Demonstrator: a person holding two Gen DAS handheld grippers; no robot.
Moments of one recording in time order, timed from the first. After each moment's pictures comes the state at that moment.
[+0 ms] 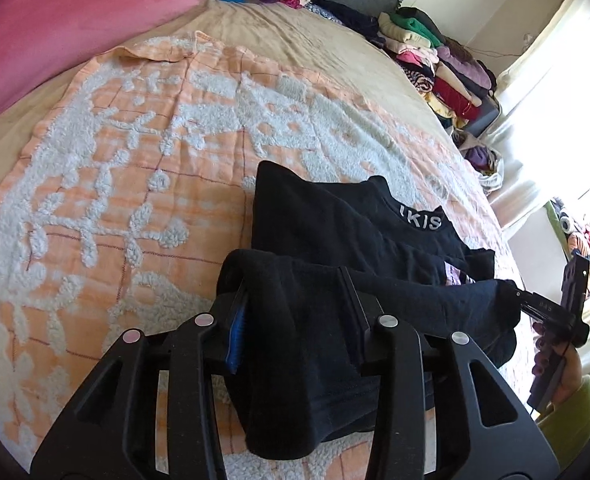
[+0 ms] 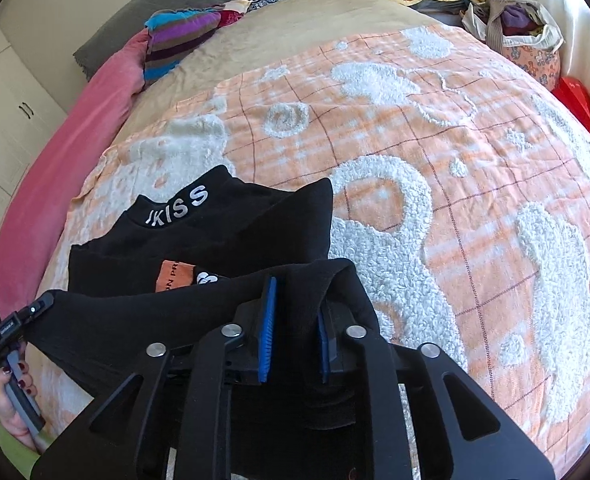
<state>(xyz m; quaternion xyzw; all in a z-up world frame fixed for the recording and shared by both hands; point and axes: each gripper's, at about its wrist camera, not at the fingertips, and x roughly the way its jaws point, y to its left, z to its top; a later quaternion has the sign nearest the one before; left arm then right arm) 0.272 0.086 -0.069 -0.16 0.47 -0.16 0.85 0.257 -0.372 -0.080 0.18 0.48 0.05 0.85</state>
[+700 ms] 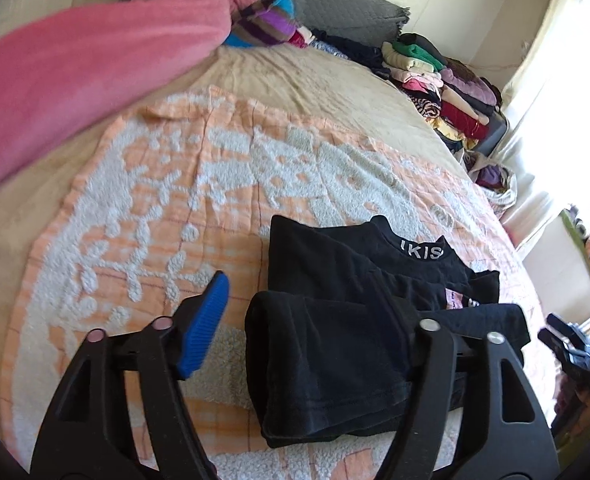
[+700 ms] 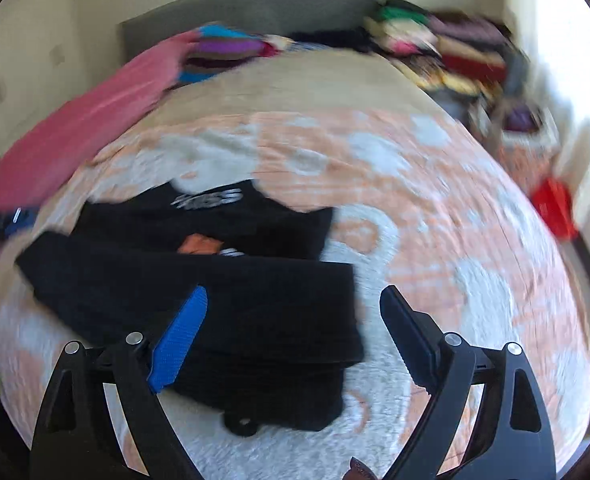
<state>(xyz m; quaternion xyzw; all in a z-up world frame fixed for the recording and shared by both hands) 0.257 0.086 -0.026 -0.12 0.41 -0.12 0.90 0.175 -0.300 -0.028 -0.03 0.40 0.08 0.91</state>
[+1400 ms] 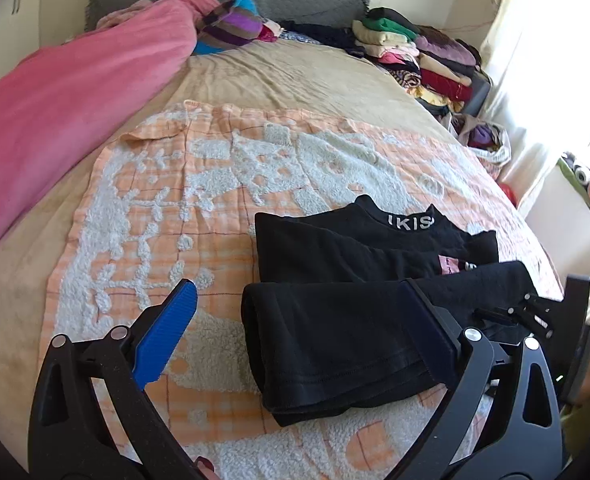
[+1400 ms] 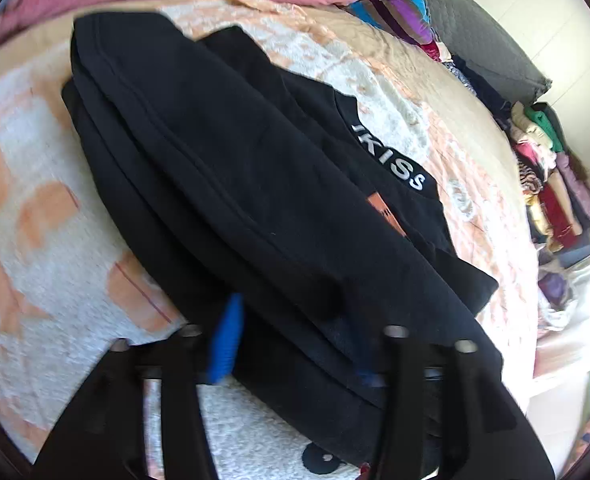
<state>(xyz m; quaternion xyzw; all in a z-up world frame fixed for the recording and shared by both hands) 0.245 0.072 -0.006 -0.04 0.41 -0.15 0.90 0.203 -0.164 -0.097 -0.29 0.44 0.19 0.83</state>
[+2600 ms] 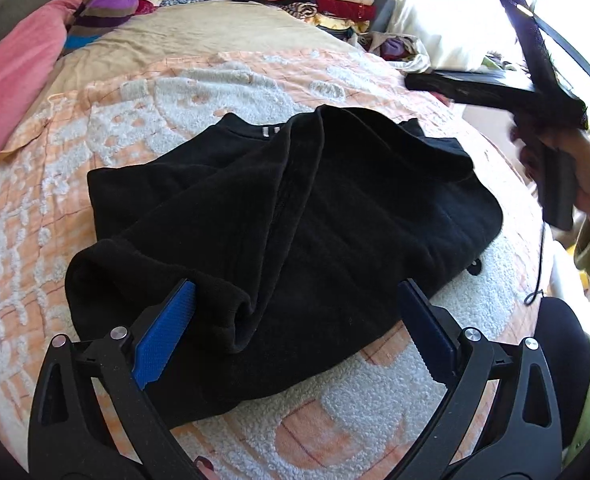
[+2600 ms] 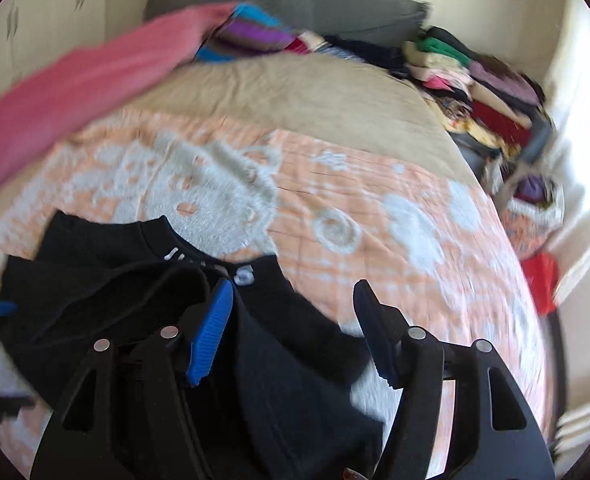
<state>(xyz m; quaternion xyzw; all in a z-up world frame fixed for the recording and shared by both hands) 0.227 -0.021 -0.062 0.06 0.46 -0.33 0.82 0.278 -0.282 -0.018 -0.06 0.41 0.05 0.91</state>
